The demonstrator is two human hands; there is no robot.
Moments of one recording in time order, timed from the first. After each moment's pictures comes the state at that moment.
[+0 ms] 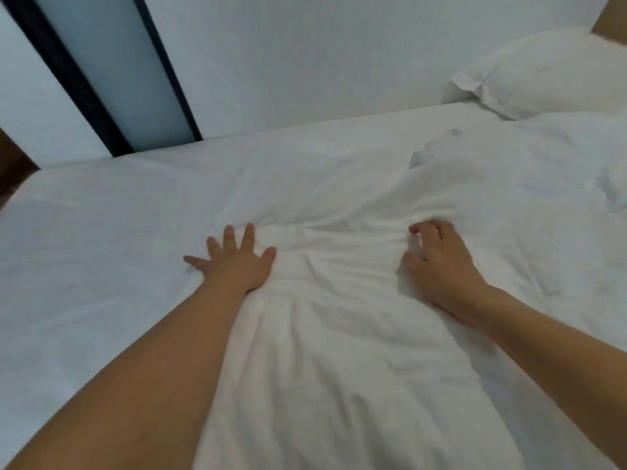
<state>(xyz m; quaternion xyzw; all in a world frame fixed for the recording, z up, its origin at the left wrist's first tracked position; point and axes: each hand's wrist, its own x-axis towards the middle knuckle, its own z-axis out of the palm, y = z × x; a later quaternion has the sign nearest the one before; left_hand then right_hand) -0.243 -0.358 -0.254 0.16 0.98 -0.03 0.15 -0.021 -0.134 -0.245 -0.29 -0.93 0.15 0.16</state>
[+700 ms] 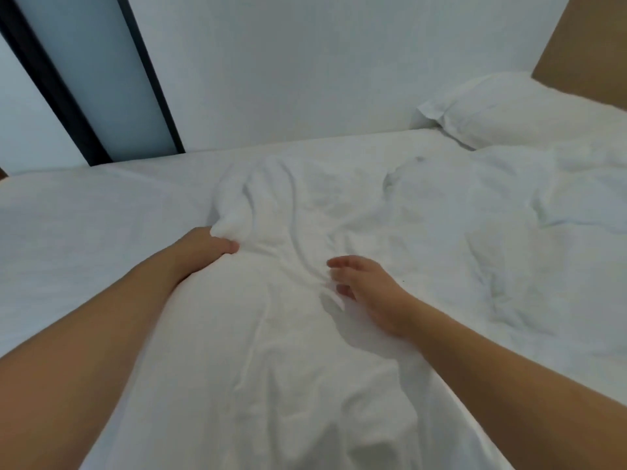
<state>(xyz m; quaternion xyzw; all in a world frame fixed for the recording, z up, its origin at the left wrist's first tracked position) -0.245 -0.387 -0.174 0.15 0.88 0.37 0.26 -0.035 -0.203 -0.220 -0.30 -0.69 0.66 0.08</state>
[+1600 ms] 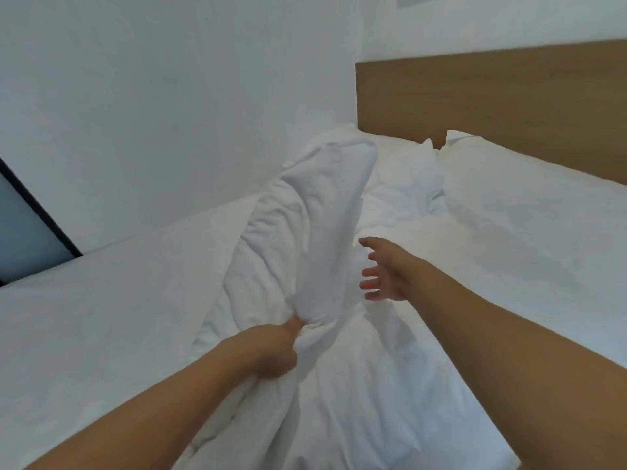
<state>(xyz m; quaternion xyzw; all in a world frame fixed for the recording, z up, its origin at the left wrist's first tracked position) 0.117 -0.235 -0.120 0.53 0.80 -0.13 0.25 0.259 -0.048 -0.104 -0.47 -0.47 0.73 0.13</state>
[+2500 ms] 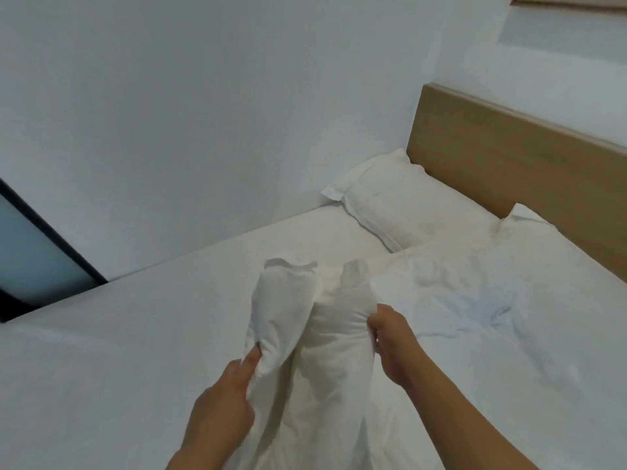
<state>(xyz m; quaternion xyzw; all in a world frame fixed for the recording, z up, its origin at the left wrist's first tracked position) -0.130 -0.224 0.056 0.43 0.88 0.12 0.19 0.022 -0.002 0.075 -0.51 -0.48 0.69 0.19</state>
